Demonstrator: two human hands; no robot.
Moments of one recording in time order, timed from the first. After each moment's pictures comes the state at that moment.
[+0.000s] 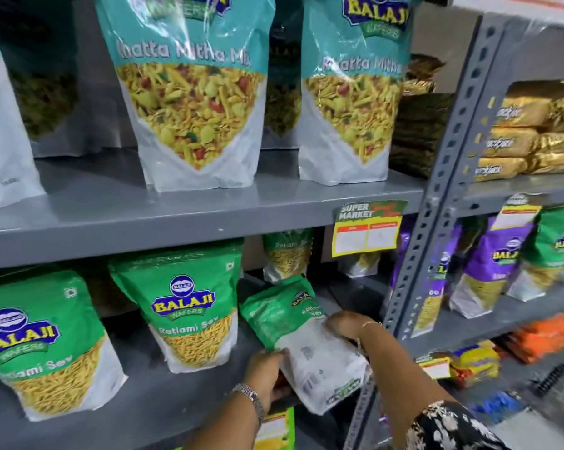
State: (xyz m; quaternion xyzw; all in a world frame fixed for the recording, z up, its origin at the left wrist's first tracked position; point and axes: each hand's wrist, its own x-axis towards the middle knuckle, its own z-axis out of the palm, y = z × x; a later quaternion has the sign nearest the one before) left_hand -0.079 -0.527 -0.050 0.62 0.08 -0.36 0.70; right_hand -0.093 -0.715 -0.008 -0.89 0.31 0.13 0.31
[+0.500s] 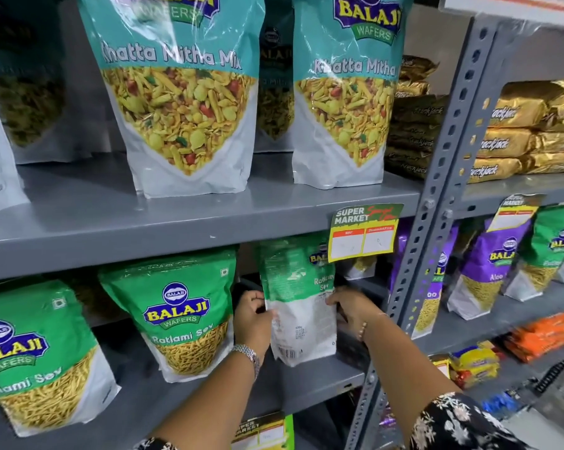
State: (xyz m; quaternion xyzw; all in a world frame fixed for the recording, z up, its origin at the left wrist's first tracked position) left_hand -0.024 -0.547 -0.007 0.70 -0.06 -0.10 0.70; right_hand -0.077 -0.732 0.004 -0.65 0.39 -0.05 0.65
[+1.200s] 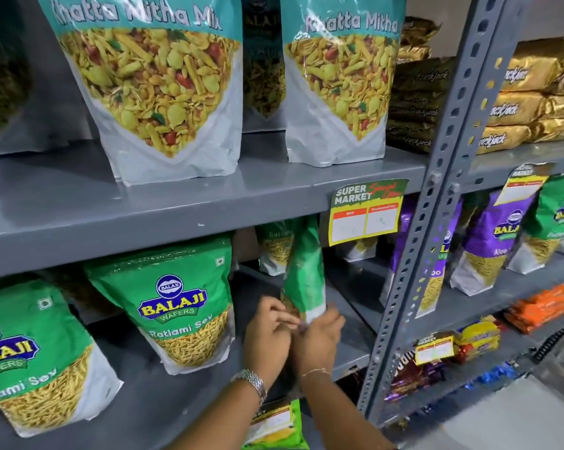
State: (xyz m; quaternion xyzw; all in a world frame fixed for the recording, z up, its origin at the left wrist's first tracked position) left_hand -0.062 -0.539 -0.028 0.78 -0.20 -0.06 0.59; right_hand -0.093 -0.608 -0.055 -0.76 0.43 -0.30 0.38
